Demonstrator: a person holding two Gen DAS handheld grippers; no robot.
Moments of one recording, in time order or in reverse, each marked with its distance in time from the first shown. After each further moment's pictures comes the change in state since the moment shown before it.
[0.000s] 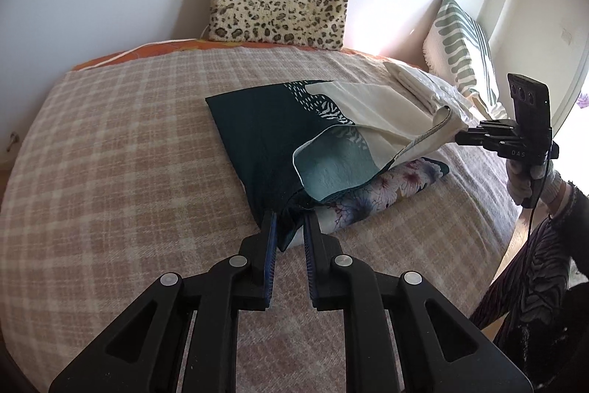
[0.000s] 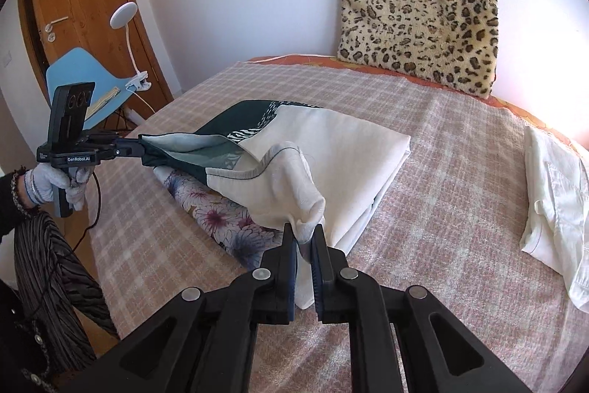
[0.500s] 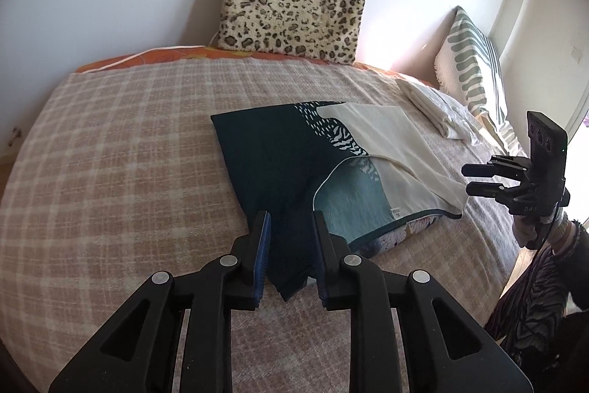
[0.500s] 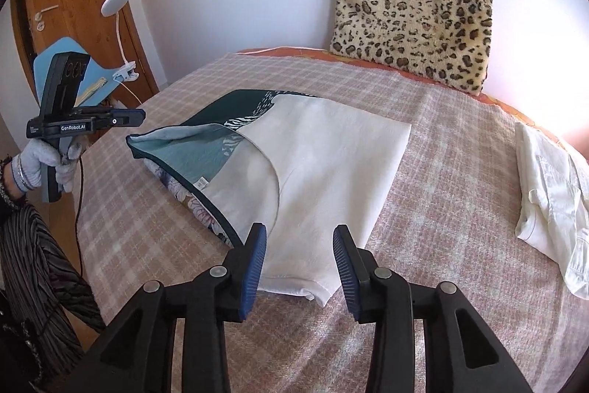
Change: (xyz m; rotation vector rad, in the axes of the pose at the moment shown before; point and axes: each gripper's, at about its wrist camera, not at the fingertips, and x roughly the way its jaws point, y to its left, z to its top) left arm 0.022 0.002 0.023 -0.048 -0.016 0.008; right arm 0.007 0.021 -0.006 -0.006 0.022 -0.068
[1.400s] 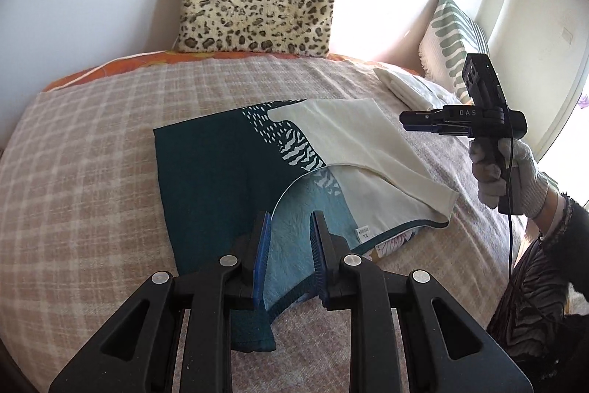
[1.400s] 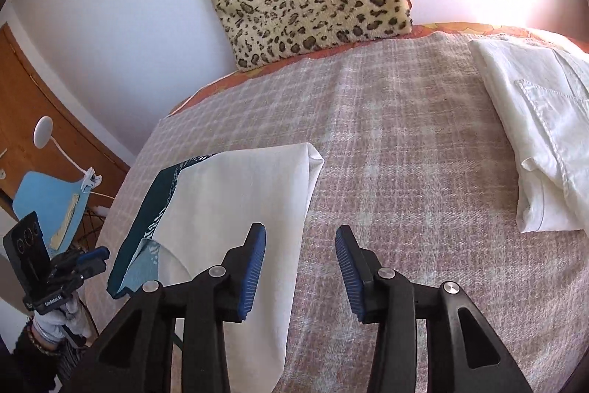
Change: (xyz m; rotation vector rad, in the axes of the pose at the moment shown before) left arm 0.034 -0.041 0.015 0.050 0.006 -0.016; right arm 0.049 -0.115 0.037 0.516 -0.006 0.065
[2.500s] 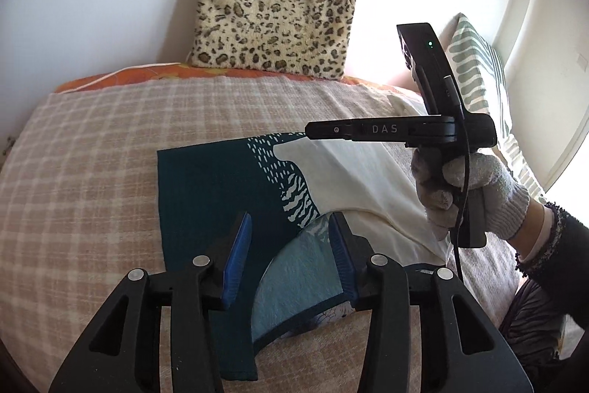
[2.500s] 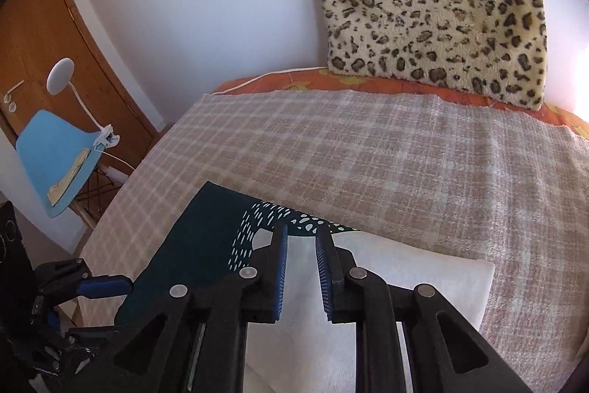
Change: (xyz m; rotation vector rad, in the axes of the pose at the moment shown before) left arm -0.010 -0.004 0.018 -0.099 -0.060 0.055; right arm 0.089 0.117 0.048 -0.298 0.061 0.046
